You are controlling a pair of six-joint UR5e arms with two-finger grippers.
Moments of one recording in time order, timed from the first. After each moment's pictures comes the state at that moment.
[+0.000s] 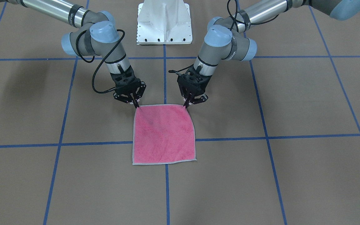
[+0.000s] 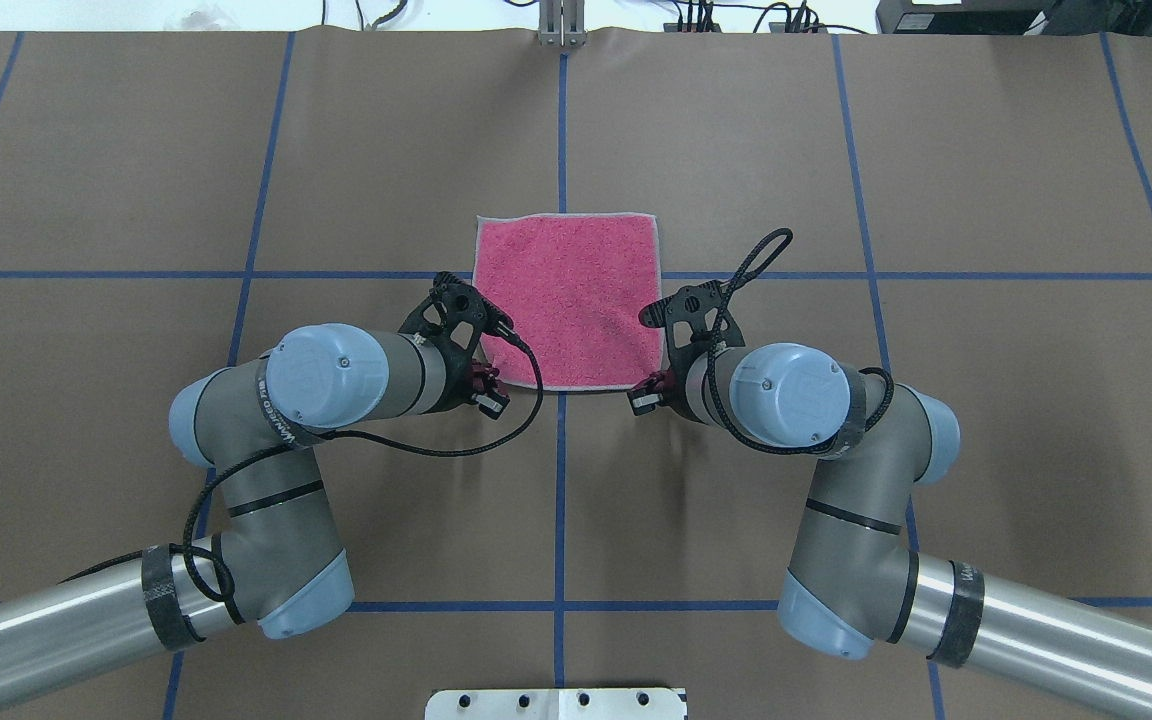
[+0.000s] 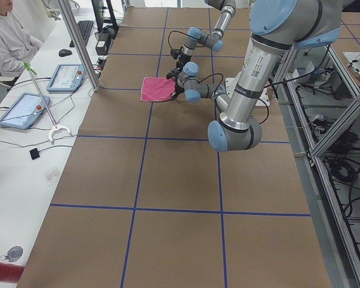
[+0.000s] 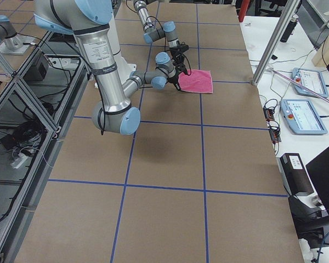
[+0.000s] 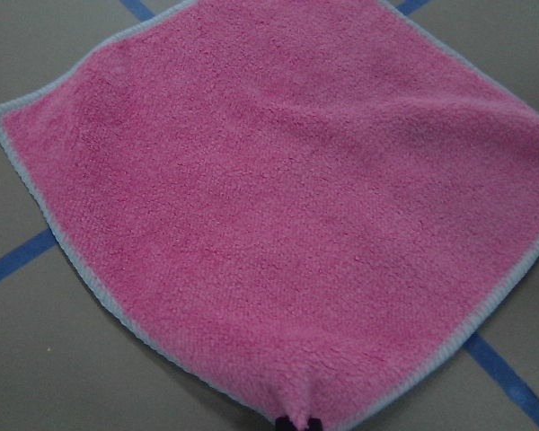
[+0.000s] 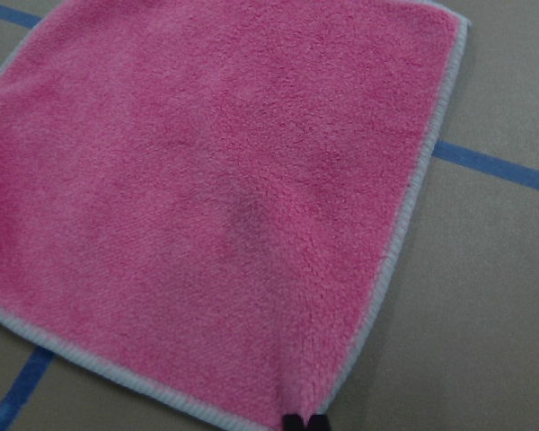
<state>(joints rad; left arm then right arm) -0.45 -2.13 -1.54 -2.20 -1.64 -0.63 0.43 -1.12 1.64 -1.07 1.57 0.91</state>
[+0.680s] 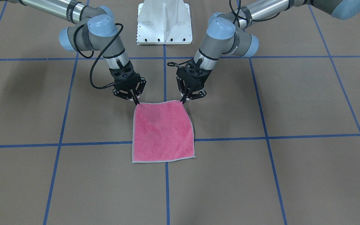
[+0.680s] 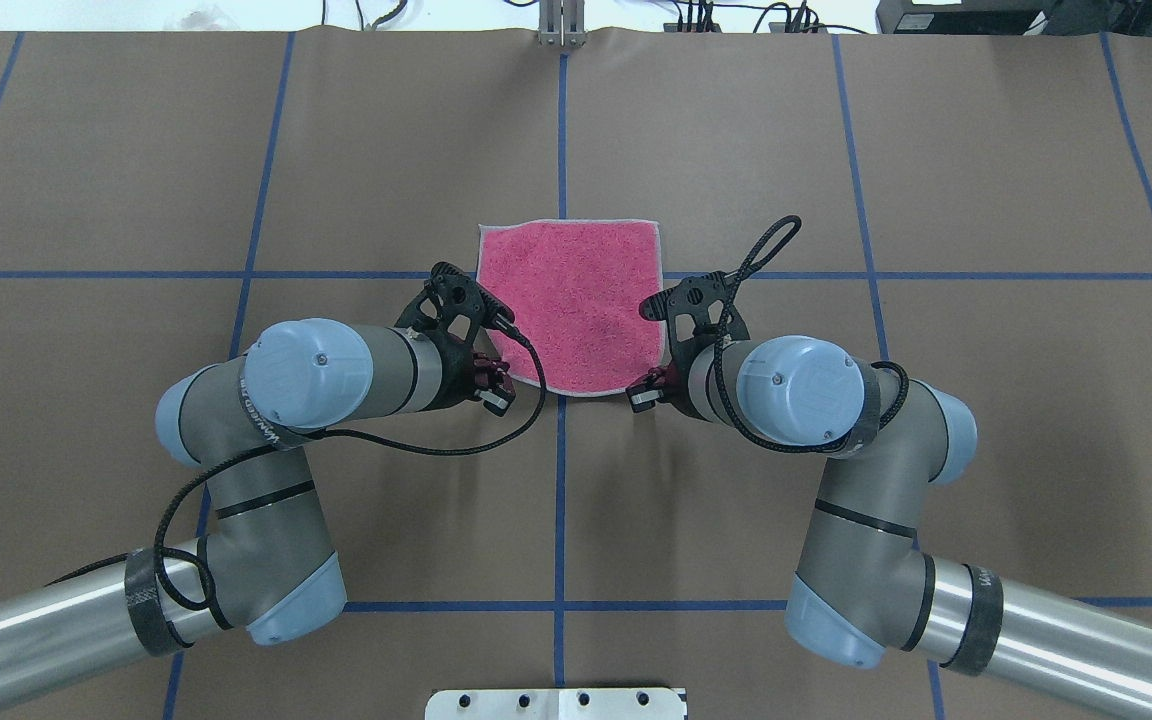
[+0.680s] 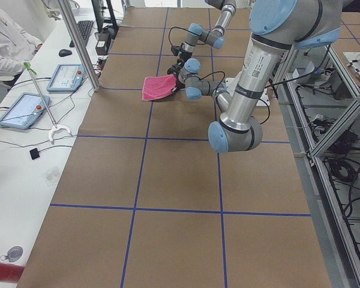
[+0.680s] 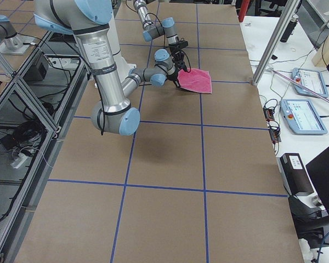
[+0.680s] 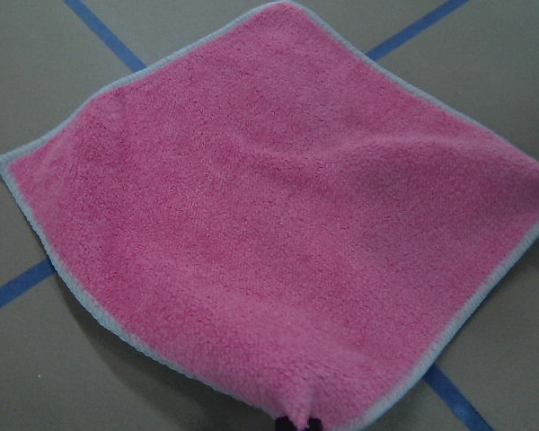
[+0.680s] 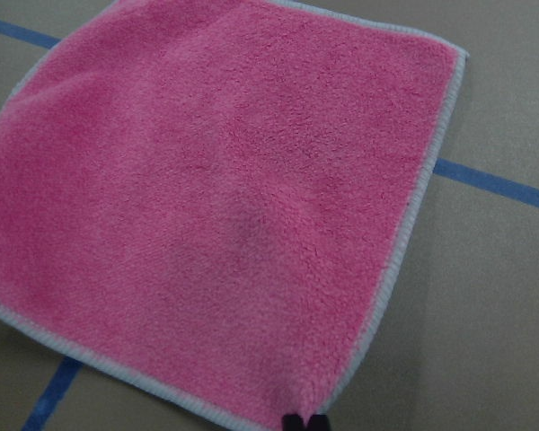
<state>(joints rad) -0.46 -2.11 -1.61 -2.22 -1.64 -0.63 0.43 -1.13 1.72 -1.12 1.58 0.91</state>
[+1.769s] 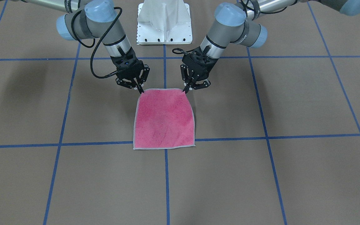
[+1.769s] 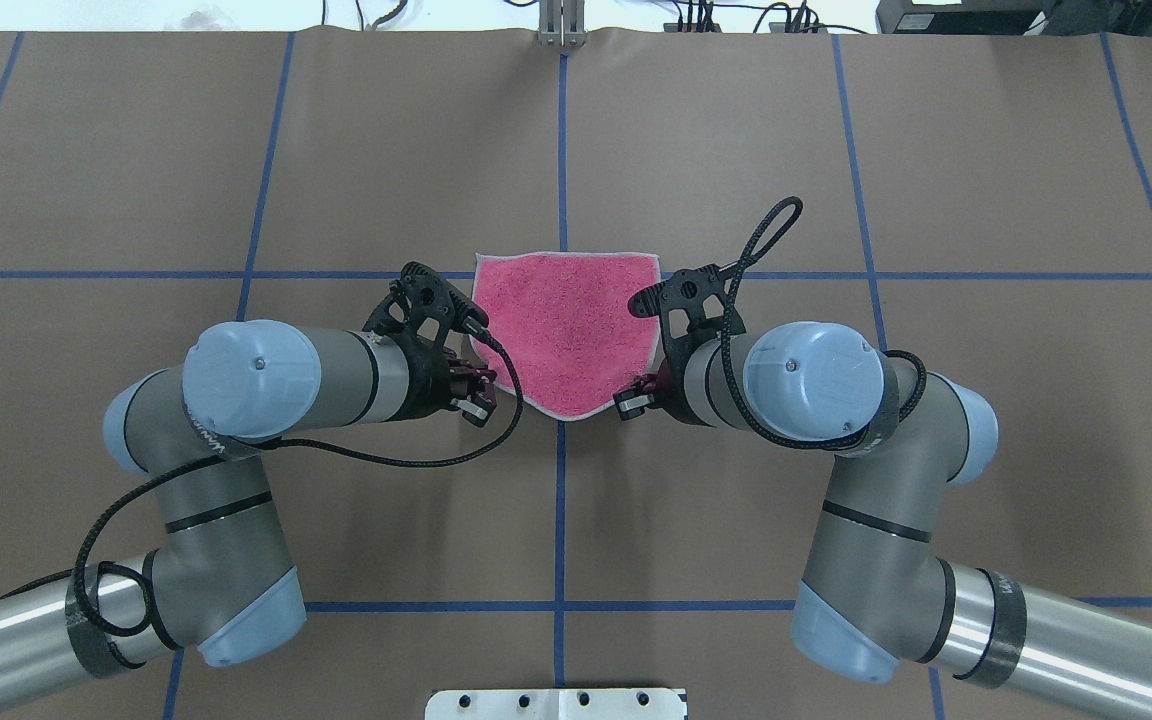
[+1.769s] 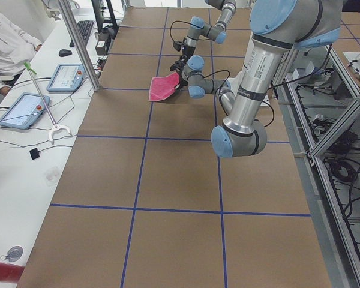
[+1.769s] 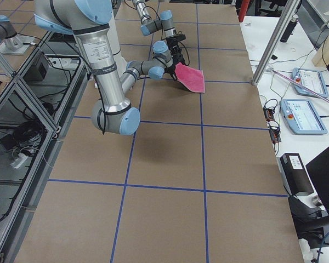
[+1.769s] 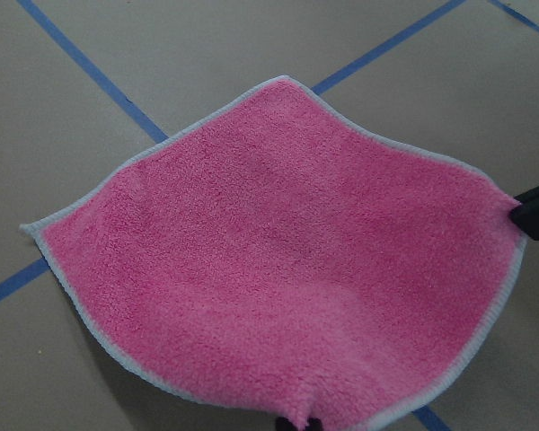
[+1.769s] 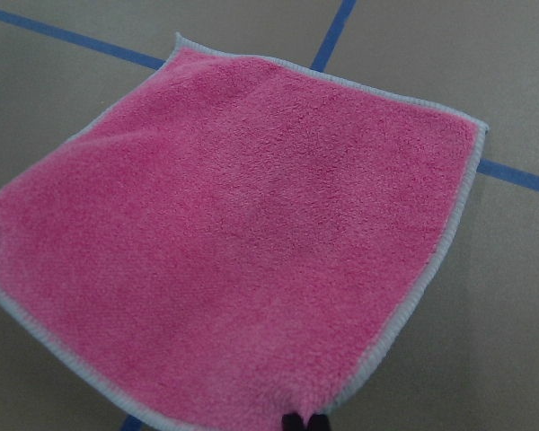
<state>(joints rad) -0.46 -2.05 -1.72 -2.20 -1.68 -0.65 0.44 -1.12 1.80 -1.18 1.65 0.91</state>
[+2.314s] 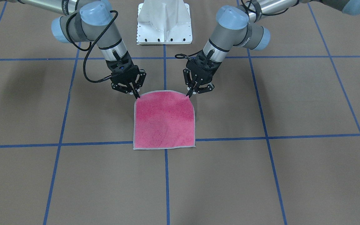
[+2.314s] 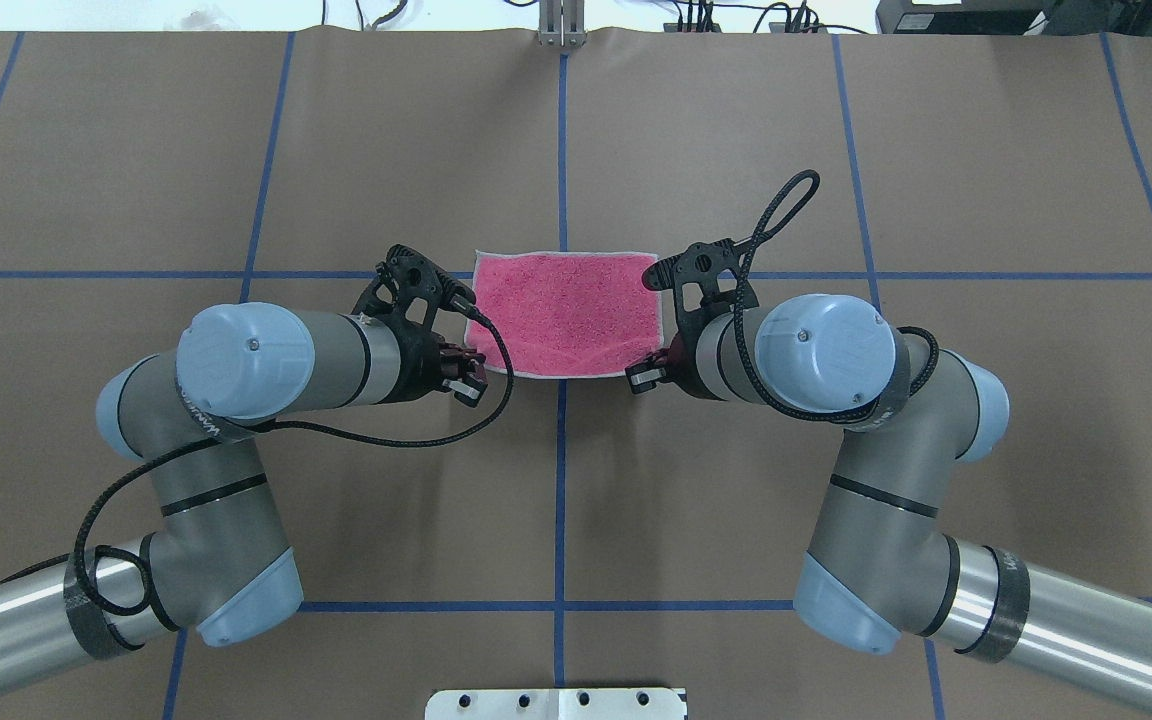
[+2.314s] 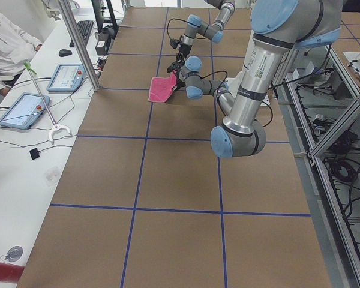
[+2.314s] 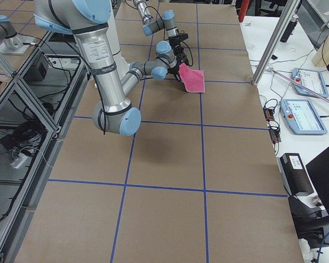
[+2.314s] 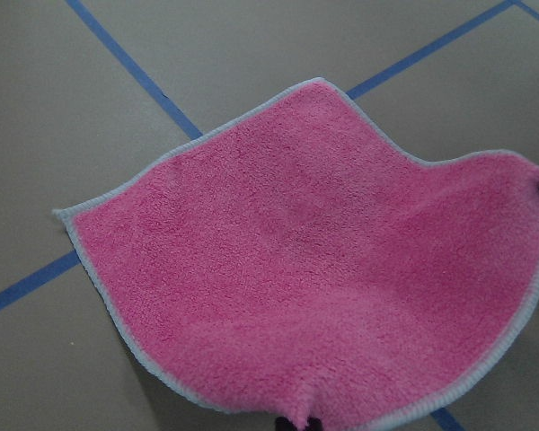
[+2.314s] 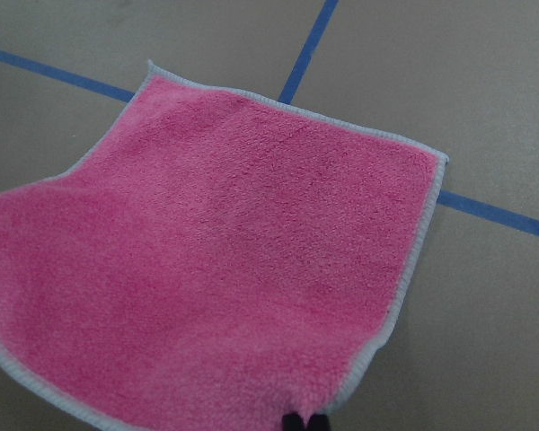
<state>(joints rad) -0.49 -2.05 -1.70 -2.20 -1.68 -0.68 0.48 -1.12 1.78 -1.18 1.65 0.91</state>
